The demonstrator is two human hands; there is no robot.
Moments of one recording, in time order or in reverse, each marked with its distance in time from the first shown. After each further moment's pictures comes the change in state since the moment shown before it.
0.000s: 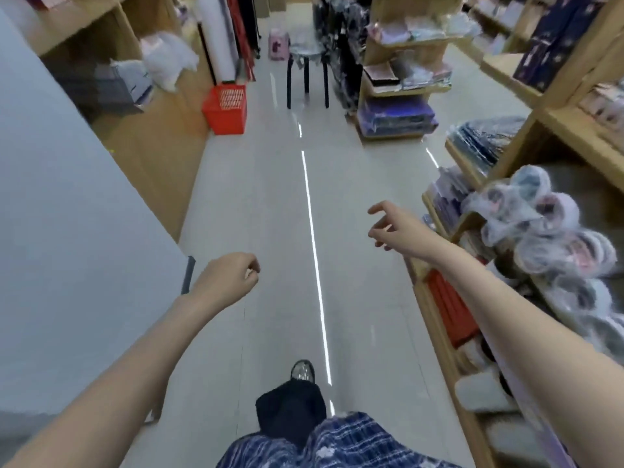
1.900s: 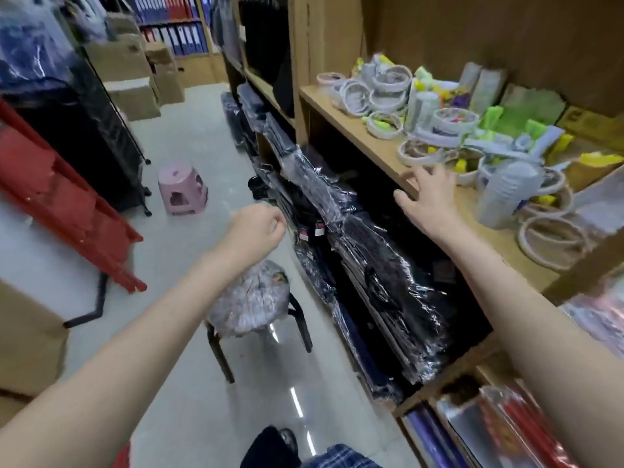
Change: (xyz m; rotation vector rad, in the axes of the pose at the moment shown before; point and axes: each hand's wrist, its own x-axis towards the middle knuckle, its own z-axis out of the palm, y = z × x) left_hand 2.101 -0.051 -0.496 -0.086 0.233 0.444; right_hand 1.935 -0.041 -0.699 -0.346 0.766 0.137
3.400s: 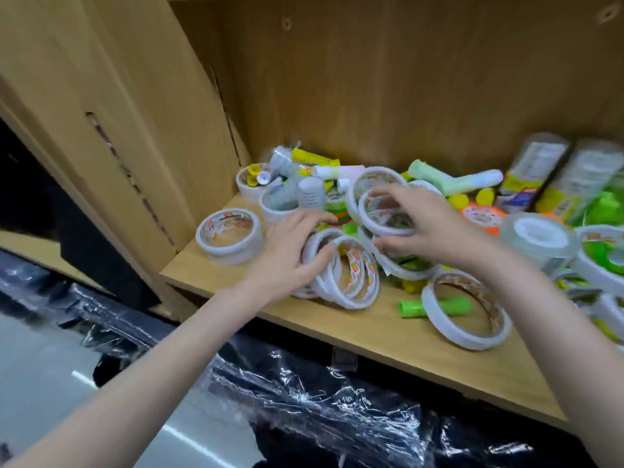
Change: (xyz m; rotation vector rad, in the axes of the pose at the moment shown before) left_hand 0.623 -0.050 0.128 -0.529 -0.245 1.056; right_hand 0.433 0.040 0.108 -0.188 0.067 0.251
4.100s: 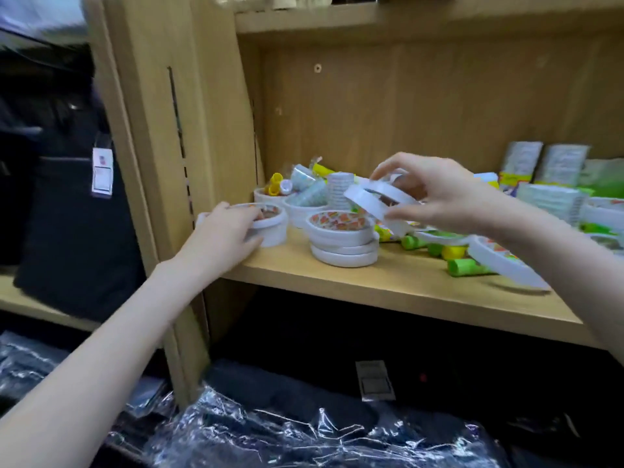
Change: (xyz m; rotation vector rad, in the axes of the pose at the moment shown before) left_hand -0.062 -0.095 -0.048 0.567 0.133 -0.129; right_hand -0.030 -0.078 0.042 -0.104 0.243 -0.120
